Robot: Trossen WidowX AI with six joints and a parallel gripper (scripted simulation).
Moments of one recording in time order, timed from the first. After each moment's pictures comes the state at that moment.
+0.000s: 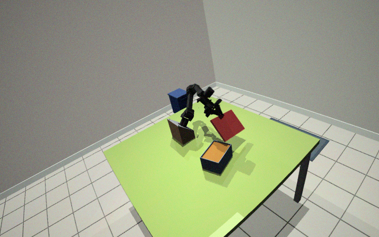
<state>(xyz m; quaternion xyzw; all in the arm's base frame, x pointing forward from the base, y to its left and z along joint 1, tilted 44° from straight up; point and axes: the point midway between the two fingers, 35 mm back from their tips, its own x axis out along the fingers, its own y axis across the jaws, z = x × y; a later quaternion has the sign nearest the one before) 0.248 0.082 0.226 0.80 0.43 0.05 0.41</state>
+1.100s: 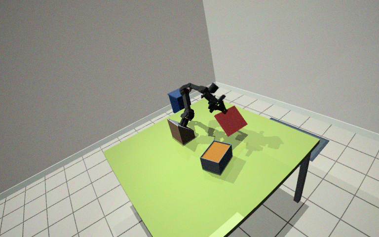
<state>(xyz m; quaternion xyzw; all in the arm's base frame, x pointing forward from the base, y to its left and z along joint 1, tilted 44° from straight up) 0.218 0.122 0.268 0.80 0.43 0.05 0.42</state>
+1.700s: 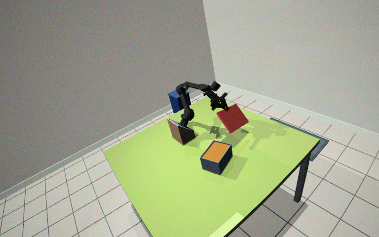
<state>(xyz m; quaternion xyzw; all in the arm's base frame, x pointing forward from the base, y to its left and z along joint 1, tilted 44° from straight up) 0.201 0.145 0.292 0.80 0.43 0.05 0.42</state>
